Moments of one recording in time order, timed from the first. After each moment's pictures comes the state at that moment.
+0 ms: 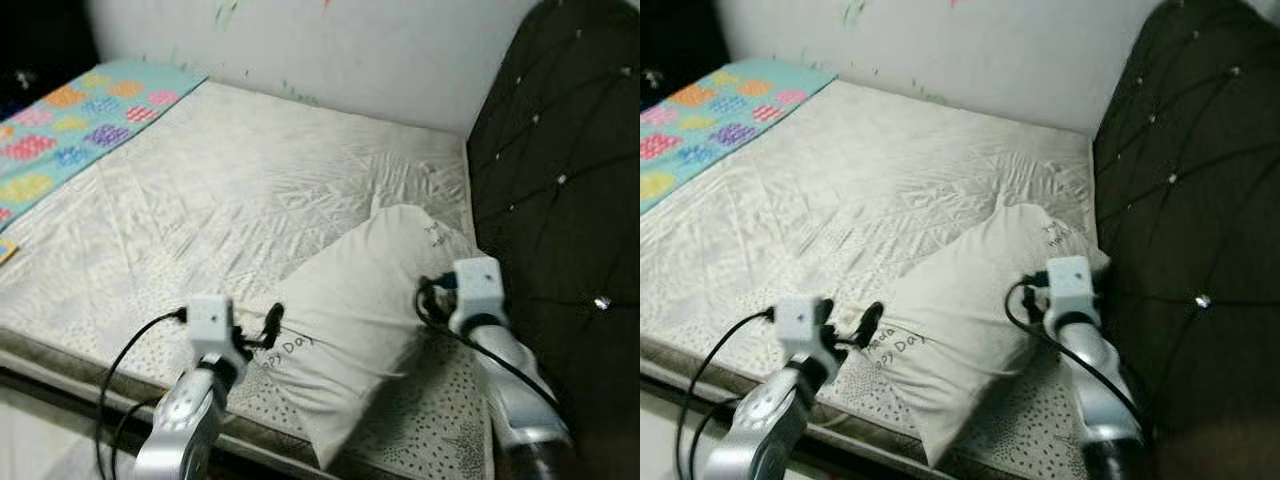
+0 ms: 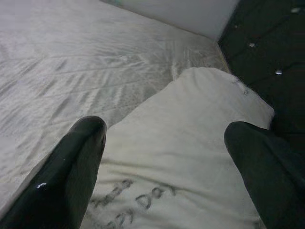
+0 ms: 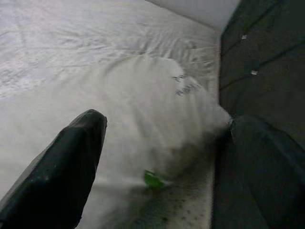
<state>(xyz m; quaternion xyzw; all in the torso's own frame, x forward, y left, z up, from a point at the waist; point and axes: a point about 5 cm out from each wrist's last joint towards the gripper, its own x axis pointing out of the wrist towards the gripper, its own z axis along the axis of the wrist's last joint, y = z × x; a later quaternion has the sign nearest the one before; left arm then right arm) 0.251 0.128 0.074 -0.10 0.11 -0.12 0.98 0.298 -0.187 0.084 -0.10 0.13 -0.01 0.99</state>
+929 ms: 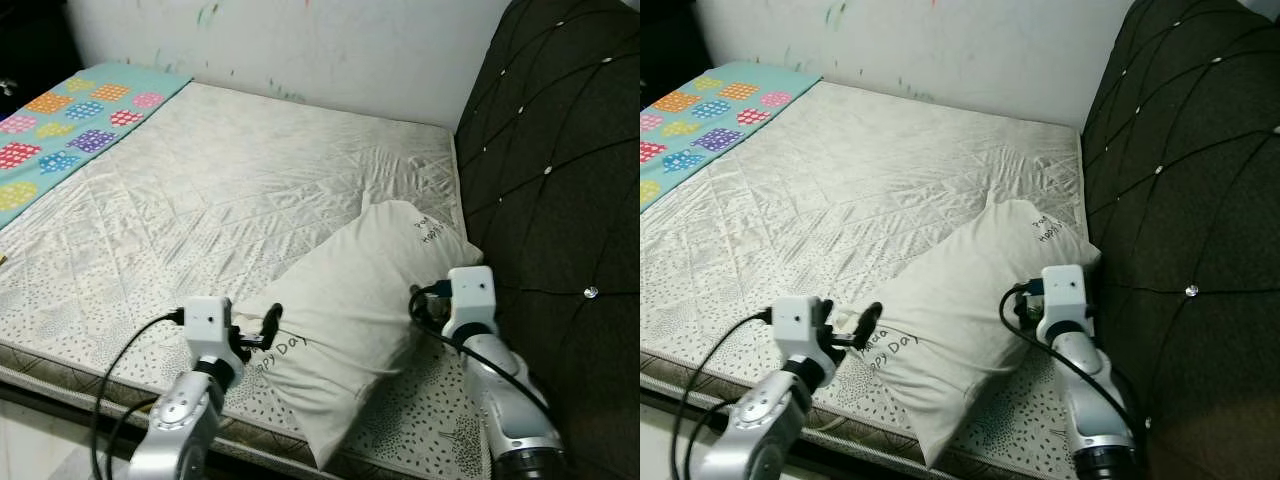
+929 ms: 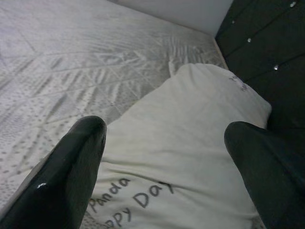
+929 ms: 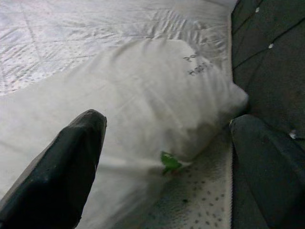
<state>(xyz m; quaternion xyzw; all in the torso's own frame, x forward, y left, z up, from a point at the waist) 0.244 0.139 0.073 -0.10 0.12 -0.11 0.98 0.294 -0.168 0.072 -0.05 0.16 0.01 0.99</state>
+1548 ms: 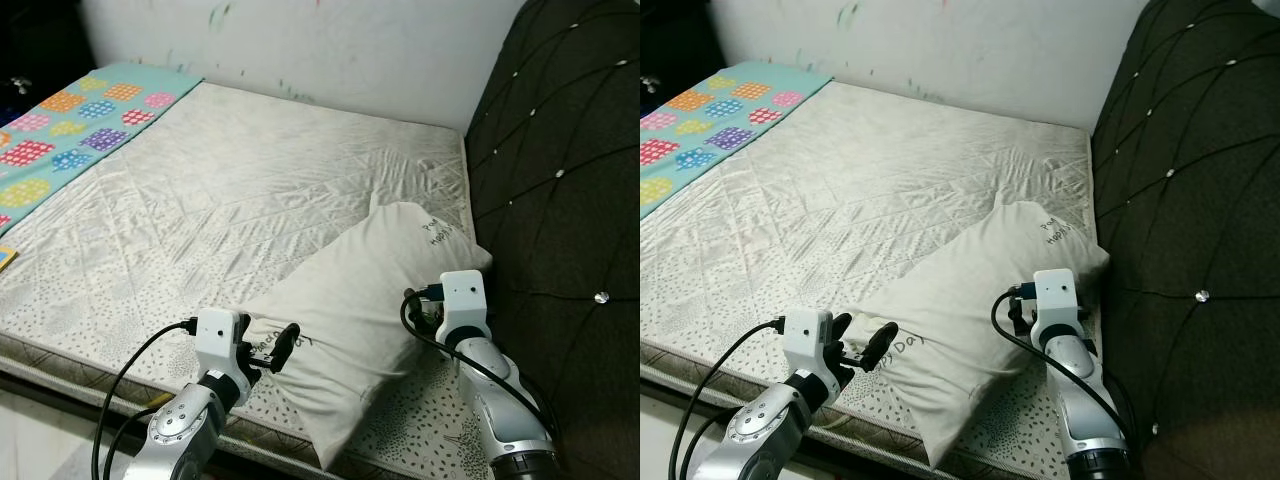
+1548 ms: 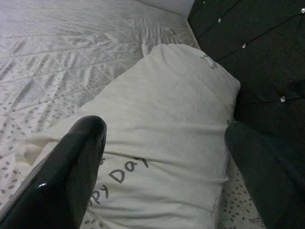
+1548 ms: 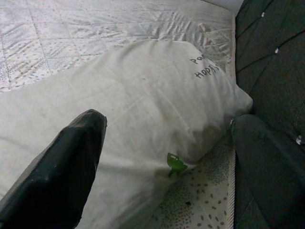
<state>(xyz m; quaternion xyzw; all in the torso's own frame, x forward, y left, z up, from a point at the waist) 0.229 0.128 0.070 -0.11 0.14 -0.19 0.97 0.292 -0.167 0.070 -0.07 0.15 0.00 0.99</state>
